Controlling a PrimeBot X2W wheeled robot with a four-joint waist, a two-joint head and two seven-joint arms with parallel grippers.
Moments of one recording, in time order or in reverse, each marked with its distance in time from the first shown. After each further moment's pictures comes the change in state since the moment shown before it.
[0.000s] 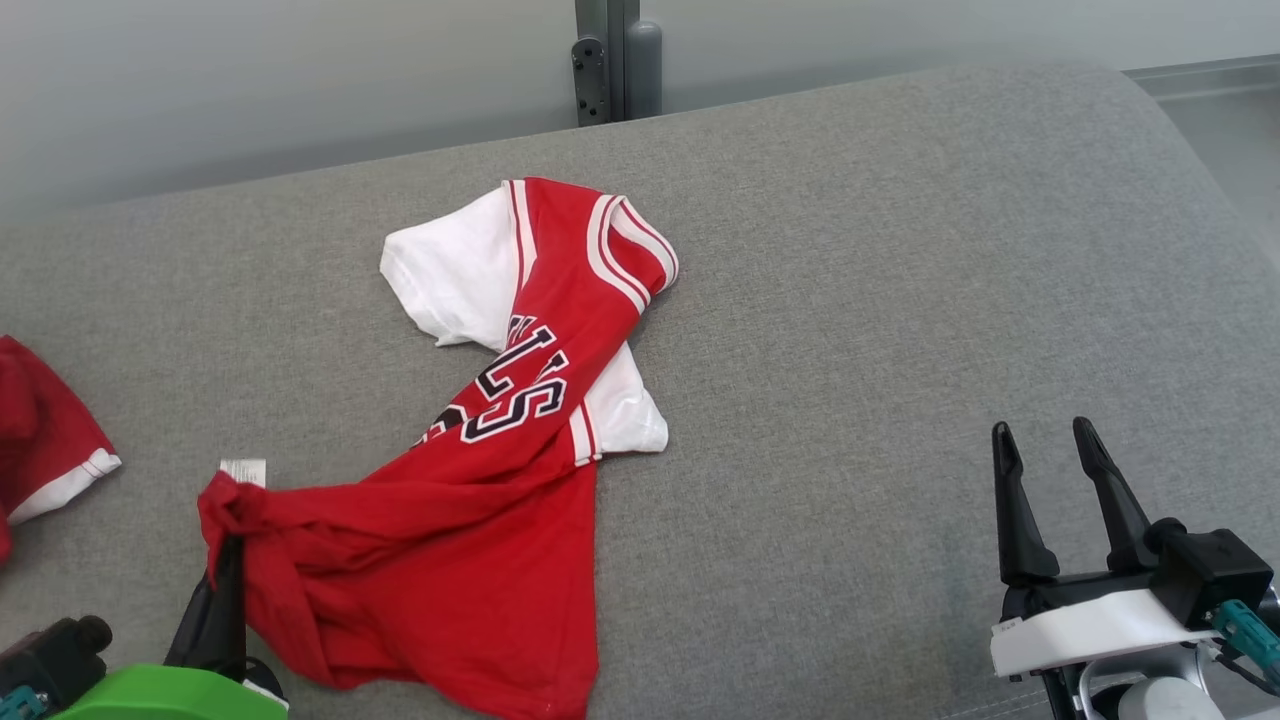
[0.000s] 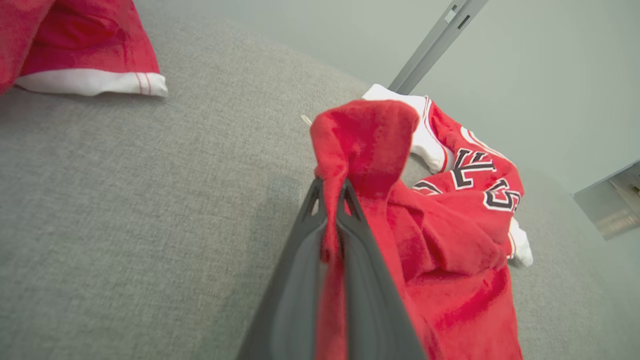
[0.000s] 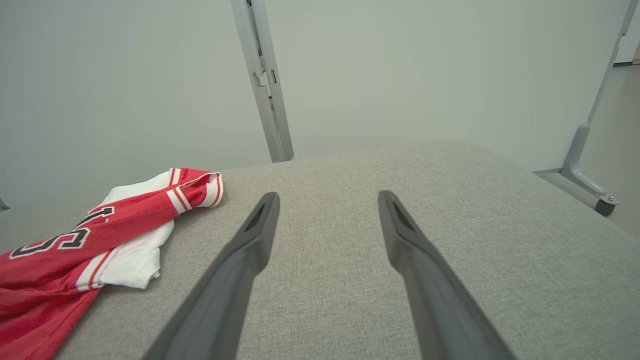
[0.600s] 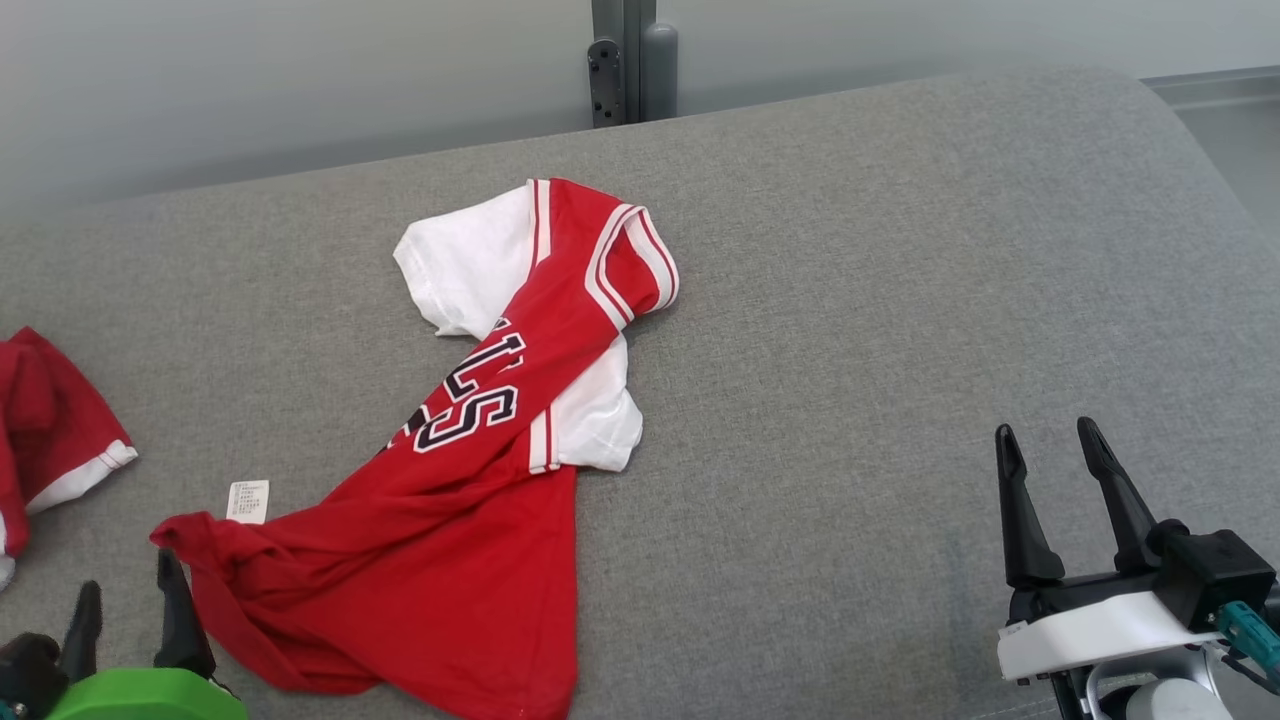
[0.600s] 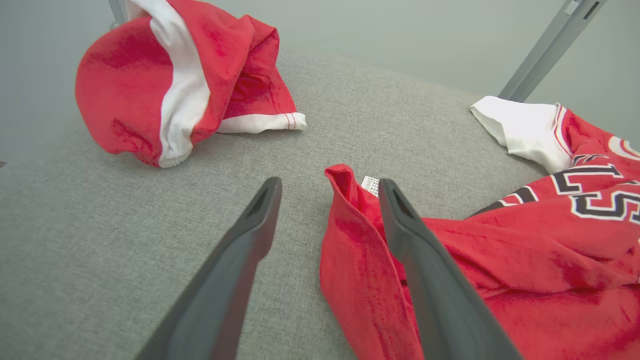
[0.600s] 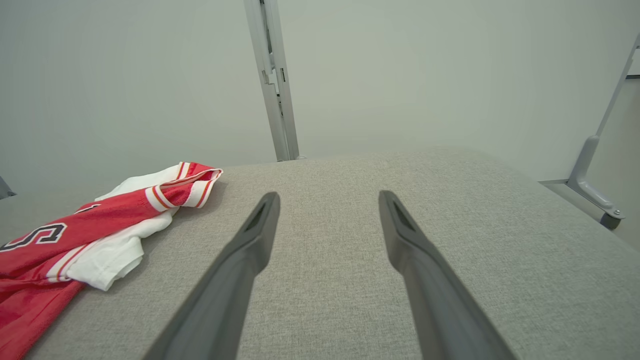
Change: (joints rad) left arm 0.066 -0.075 0.147 -0.002 0.246 0.254 0.036; right arm 0.006 -0.018 0.000 -0.006 -0.020 0.000 0.000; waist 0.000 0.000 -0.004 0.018
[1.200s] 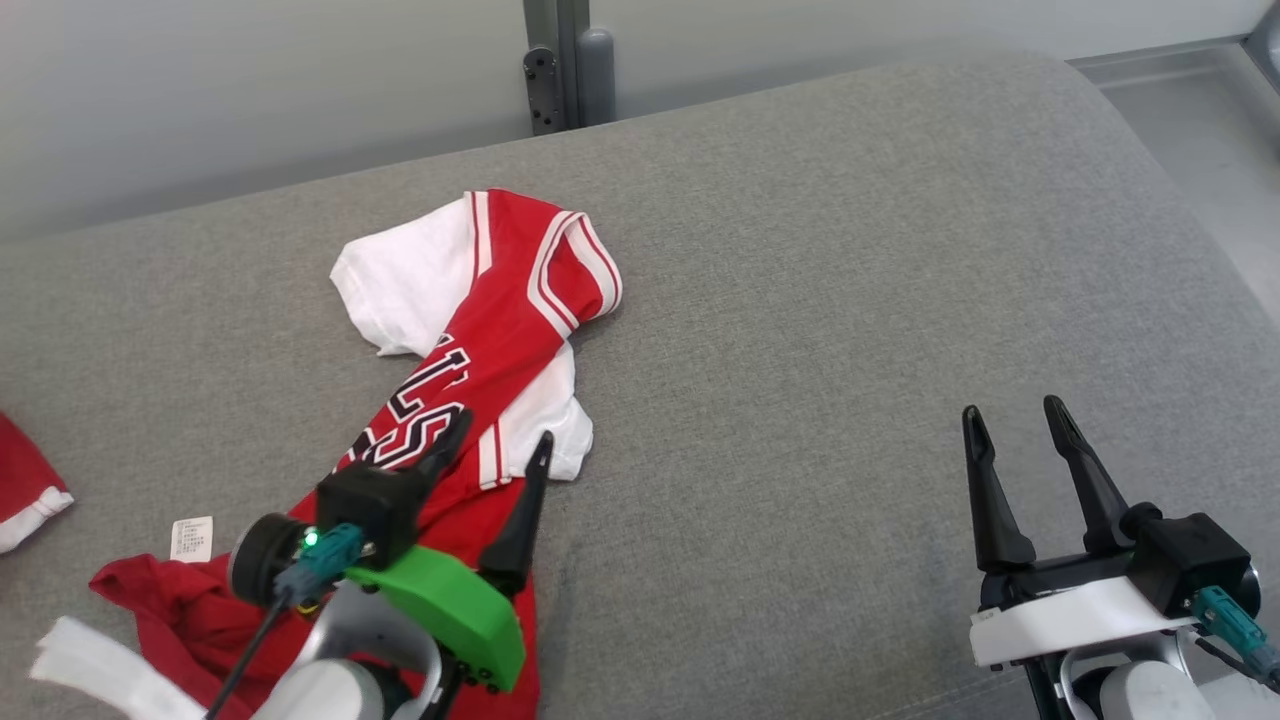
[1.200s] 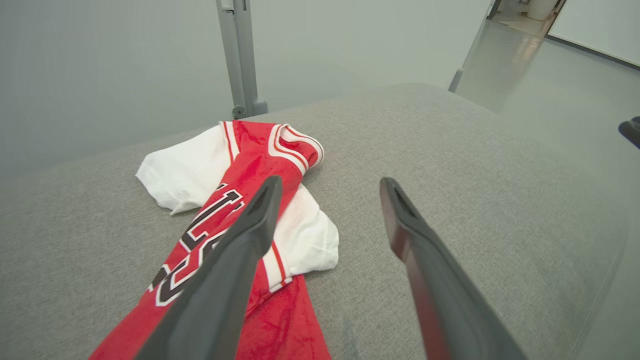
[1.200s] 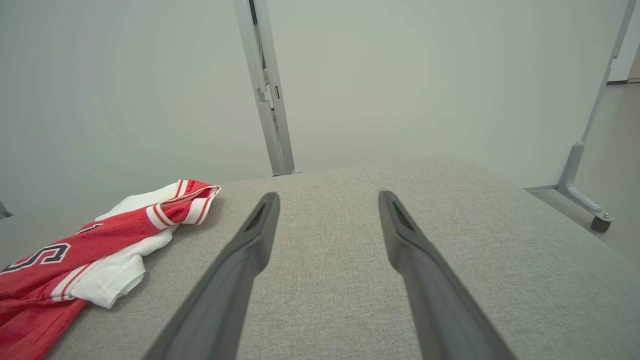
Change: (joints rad) left arm -0.260 0.024 -0.429 -0.368 0.247 -0.050 0.339; right arm -0.031 0.010 0.045 -0.015 0.004 0.000 0.000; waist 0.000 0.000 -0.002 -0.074
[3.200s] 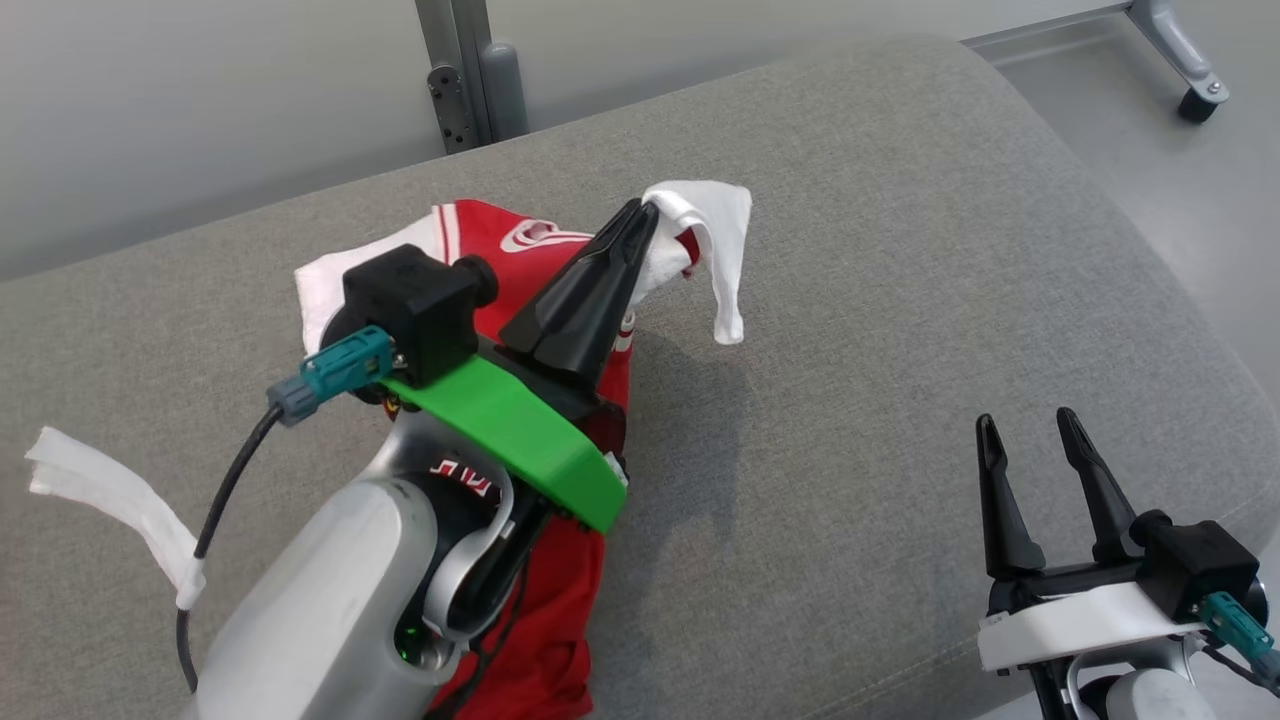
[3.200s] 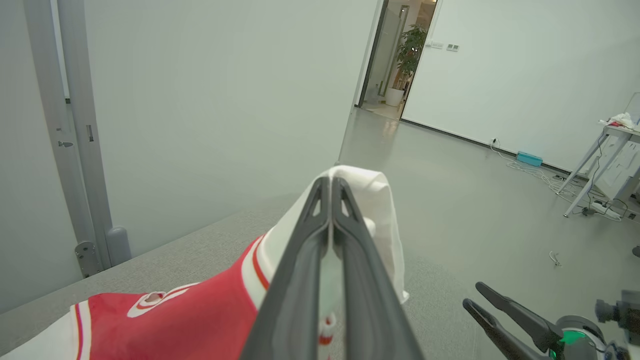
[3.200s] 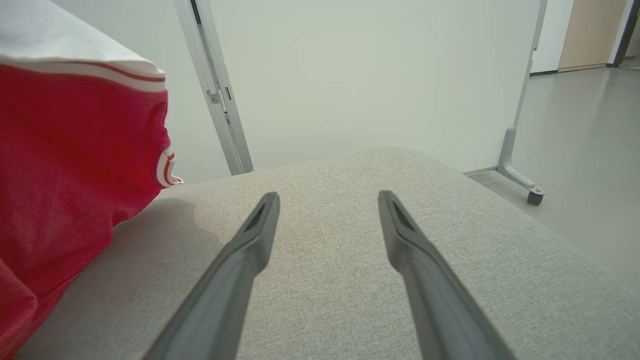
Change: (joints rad) left arm -0.335 -0.183 -0.023 0.006 -0.132 -0.135 0.044; right arm 0.010 0.007 -0.021 0.016 0.014 0.000 0.000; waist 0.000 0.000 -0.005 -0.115
